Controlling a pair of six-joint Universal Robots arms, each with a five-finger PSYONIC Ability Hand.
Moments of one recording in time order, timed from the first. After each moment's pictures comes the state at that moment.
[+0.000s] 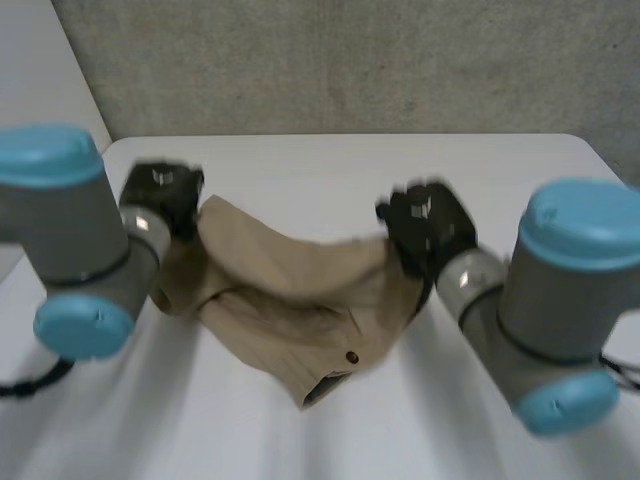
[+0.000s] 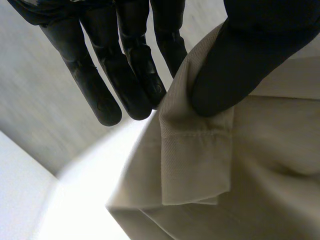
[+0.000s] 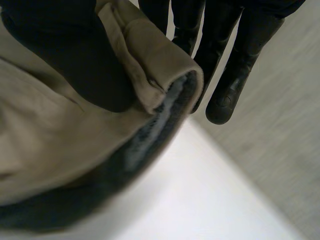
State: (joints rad) left arm 4.29 -2.02 -1.36 3.20 -1.73 3.47; right arm 2.15 -1.18 1.51 -0.18 1.55 2.70; left_hand 1.12 1.20 1.19 1.20 0.96; right_hand 0.97 1.18 1.18 1.19 0.98
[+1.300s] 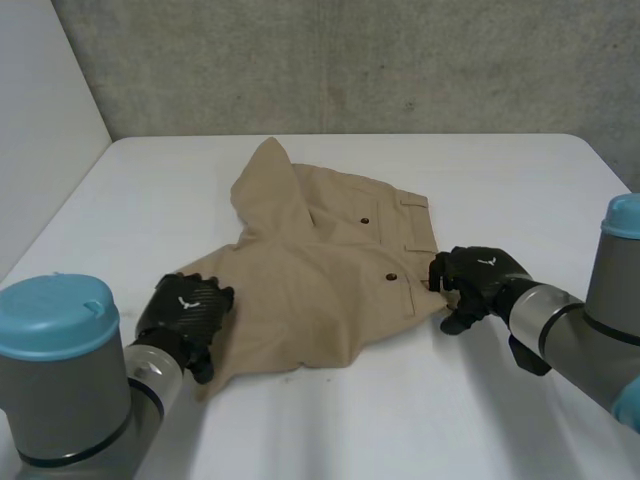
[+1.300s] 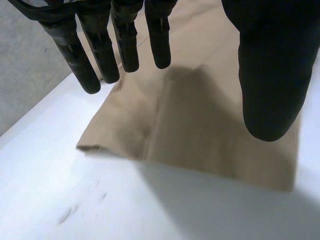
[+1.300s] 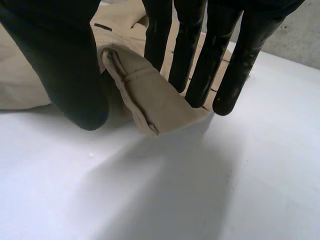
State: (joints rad) left arm 4.19 -1.83 -1.90 3.32 -1.73 3.53; right arm 1.86 -1.18 1.67 0.00 1.29 2.98; left_hand 0.40 0.39 0.40 0.39 0.21; right_hand 0.65 0.76 0.76 0.75 0.60
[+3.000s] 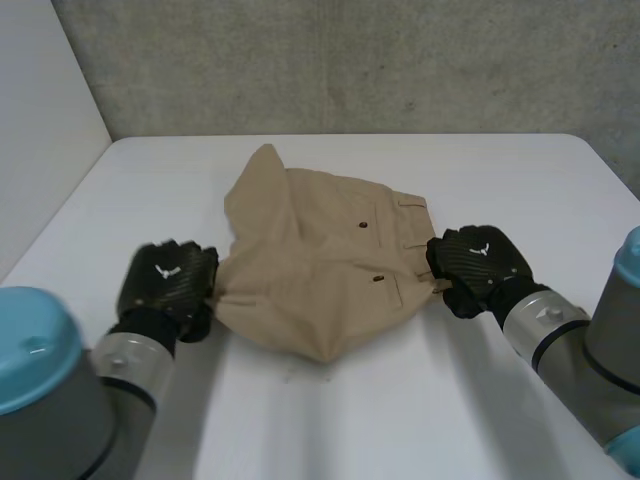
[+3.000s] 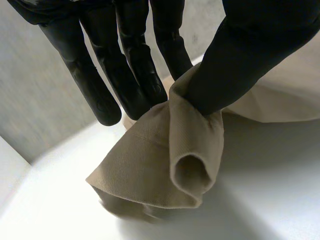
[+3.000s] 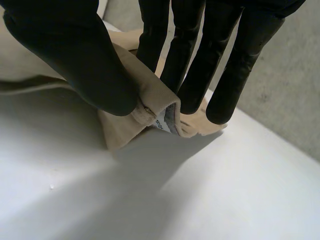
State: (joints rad) left arm 4.12 -1.66 -1.93 3.41 -1.83 3.40; right arm 1.91 -1.32 1.82 -0.24 1.31 2.80; left_hand 1.11 1.19 1.17 1.20 0.98; right_hand 0.96 1.18 1.18 1.19 0.97
